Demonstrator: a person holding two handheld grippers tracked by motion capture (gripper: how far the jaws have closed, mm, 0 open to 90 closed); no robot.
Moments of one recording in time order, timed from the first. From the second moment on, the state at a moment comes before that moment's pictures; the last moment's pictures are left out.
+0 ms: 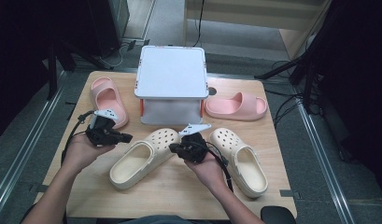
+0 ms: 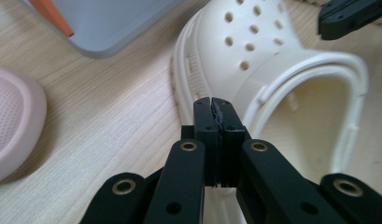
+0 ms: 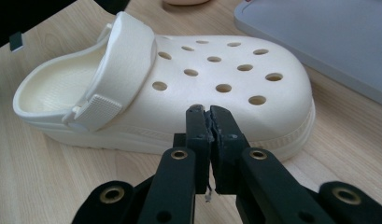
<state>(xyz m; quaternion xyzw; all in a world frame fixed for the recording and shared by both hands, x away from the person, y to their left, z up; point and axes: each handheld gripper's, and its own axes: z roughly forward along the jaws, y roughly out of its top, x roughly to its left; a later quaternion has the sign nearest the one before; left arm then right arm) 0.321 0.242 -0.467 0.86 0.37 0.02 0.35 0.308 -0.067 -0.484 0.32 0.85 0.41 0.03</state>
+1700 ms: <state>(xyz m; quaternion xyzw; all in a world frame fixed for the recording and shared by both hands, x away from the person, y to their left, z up) 0.288 0.207 -0.487 0.84 0.38 -0.01 0.37 0.331 -0.059 -0.495 0.33 0.85 0.40 0.05</state>
